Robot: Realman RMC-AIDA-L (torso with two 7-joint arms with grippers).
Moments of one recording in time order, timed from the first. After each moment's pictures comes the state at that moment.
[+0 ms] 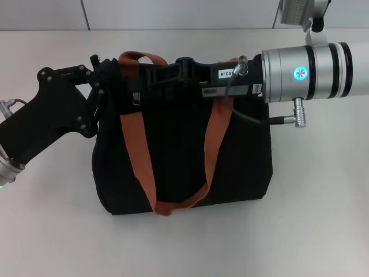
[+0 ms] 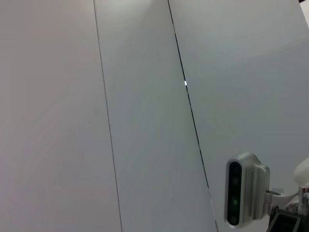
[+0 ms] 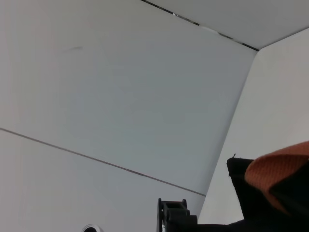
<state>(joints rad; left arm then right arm) -0.43 -2.07 0.61 0.25 1.50 1.79 -0.54 0.87 2.09 -1.05 -0.42 -1.63 -1.47 2.34</state>
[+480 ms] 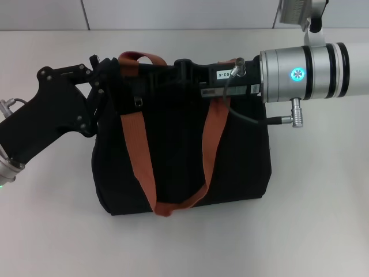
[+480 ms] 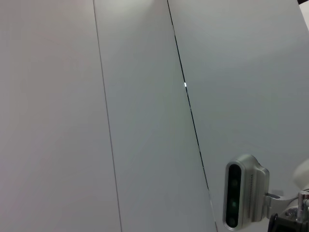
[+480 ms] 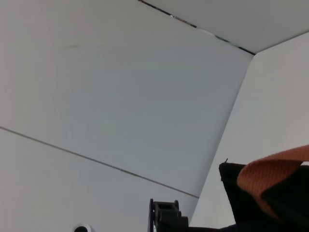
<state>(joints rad) -0.43 -2.07 0.61 0.25 1.50 1.79 -0.54 0.88 2.09 -1.06 -0.41 -1.63 -1.45 2.32</state>
